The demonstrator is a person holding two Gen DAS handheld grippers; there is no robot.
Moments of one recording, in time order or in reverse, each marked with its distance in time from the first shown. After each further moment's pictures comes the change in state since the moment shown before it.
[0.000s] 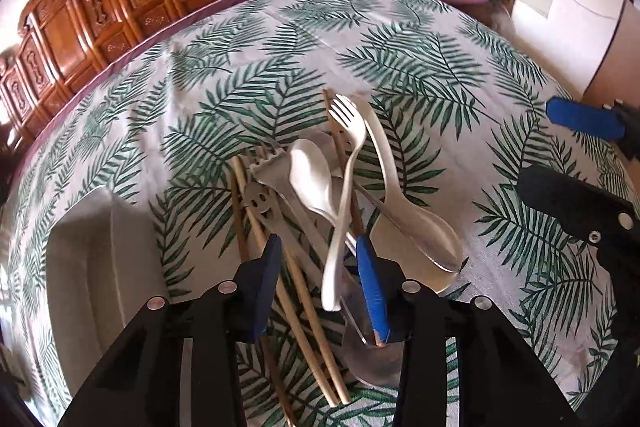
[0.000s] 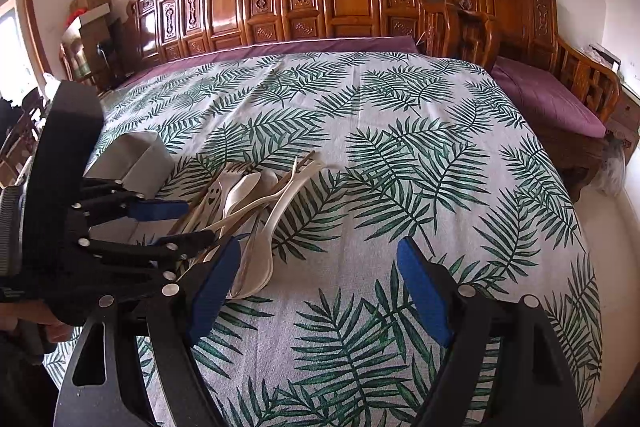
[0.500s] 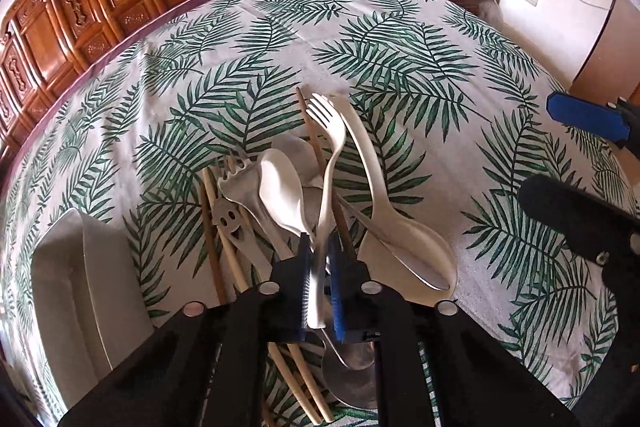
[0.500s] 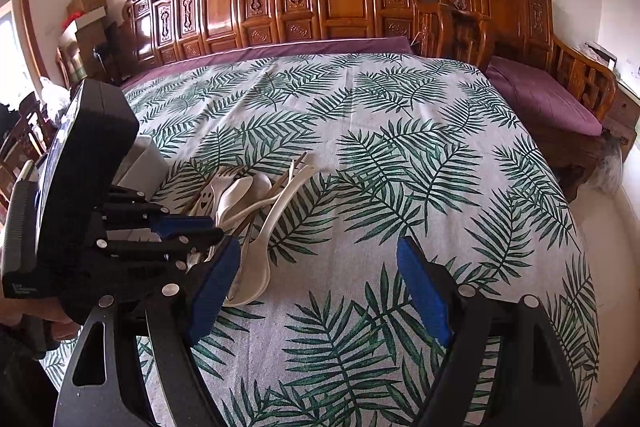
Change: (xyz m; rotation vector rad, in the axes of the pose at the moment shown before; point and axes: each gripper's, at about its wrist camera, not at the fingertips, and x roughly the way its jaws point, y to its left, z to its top) left arm 0.012 -0.007 0.014 0.027 0.037 -0.045; right arm -0.001 -0.007 0.000 0.008 -0.001 -0.013
